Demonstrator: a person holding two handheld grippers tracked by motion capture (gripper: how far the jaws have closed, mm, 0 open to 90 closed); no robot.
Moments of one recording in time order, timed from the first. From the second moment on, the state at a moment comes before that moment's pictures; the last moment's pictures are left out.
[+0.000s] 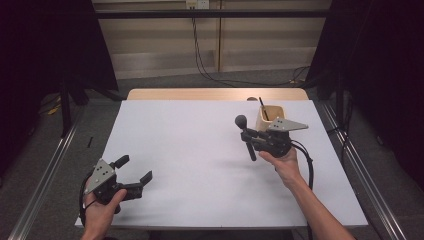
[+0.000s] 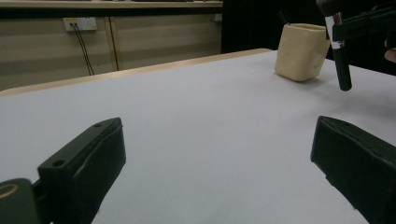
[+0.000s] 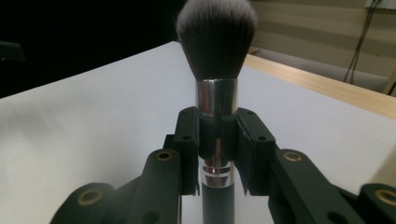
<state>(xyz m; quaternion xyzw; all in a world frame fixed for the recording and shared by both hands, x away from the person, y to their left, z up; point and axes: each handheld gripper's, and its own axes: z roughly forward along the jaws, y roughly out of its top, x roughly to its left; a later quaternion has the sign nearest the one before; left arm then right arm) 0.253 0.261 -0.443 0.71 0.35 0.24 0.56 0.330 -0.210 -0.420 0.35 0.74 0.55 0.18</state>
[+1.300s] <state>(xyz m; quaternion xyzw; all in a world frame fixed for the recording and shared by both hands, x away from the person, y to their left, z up) 0.253 0.262 -0.444 0.71 0.36 0.24 0.56 0.346 -0.245 -0.358 0.40 0.67 0.56 0.27</state>
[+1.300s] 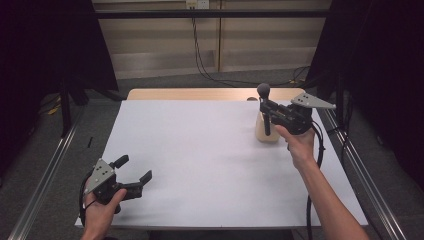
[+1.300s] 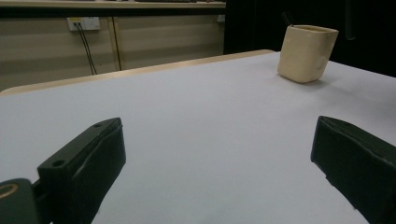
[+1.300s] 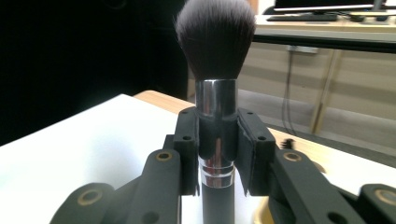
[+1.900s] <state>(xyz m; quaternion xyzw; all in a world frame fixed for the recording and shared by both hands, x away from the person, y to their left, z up) 0.254 0.261 -0.444 0.71 0.35 0.24 0.56 0.371 -0.264 -0.337 0.42 0.65 0.55 0.31</state>
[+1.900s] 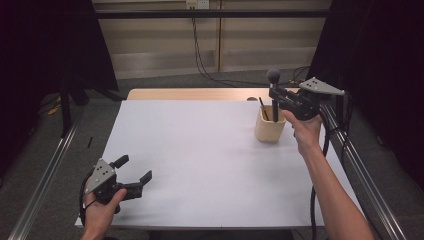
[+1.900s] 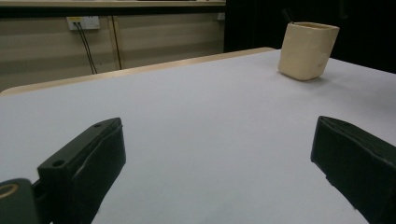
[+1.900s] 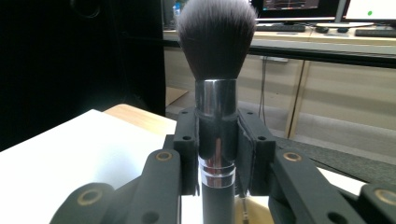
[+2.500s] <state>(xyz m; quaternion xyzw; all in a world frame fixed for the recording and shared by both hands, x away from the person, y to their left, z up) 0.254 0.261 -0.444 0.71 0.35 0.24 0.56 0.397 -0.273 -0.346 0.44 0.65 0.53 0.32</state>
